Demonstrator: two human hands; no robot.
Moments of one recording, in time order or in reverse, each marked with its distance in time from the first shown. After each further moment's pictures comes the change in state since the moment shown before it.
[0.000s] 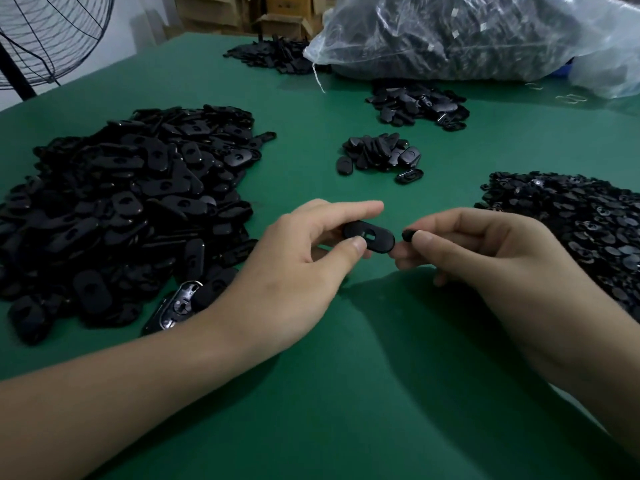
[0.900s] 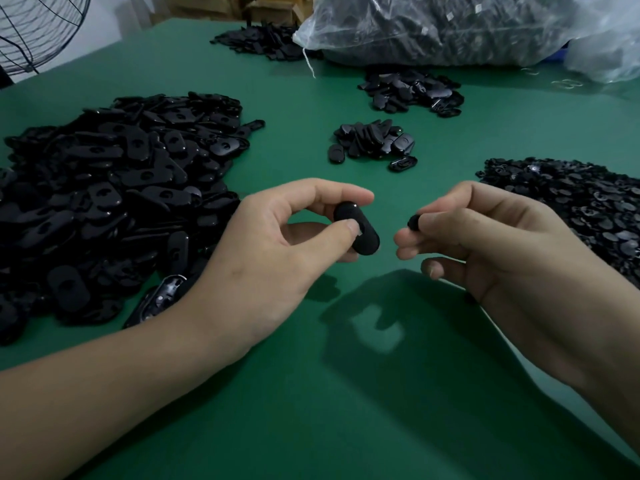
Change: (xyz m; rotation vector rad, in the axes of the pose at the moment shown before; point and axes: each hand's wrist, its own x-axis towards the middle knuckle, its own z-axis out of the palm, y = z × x) left_hand 0.000 -0.004 -0.002 -0.264 0.053 0.065; right_hand -0.006 -0.014 0.004 0.276 -0.023 0.018
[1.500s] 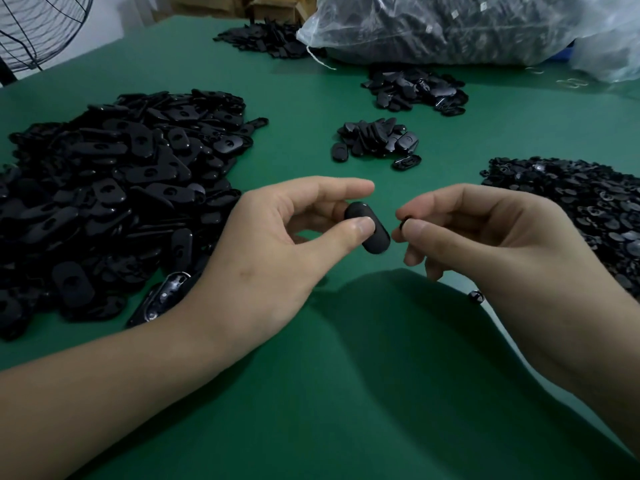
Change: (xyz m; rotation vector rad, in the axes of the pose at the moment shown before) left_hand -0.001 0.001 0.000 0.097 0.031 0.026; right_hand -0.001 0.006 0.003 -0.246 0.015 -0.148
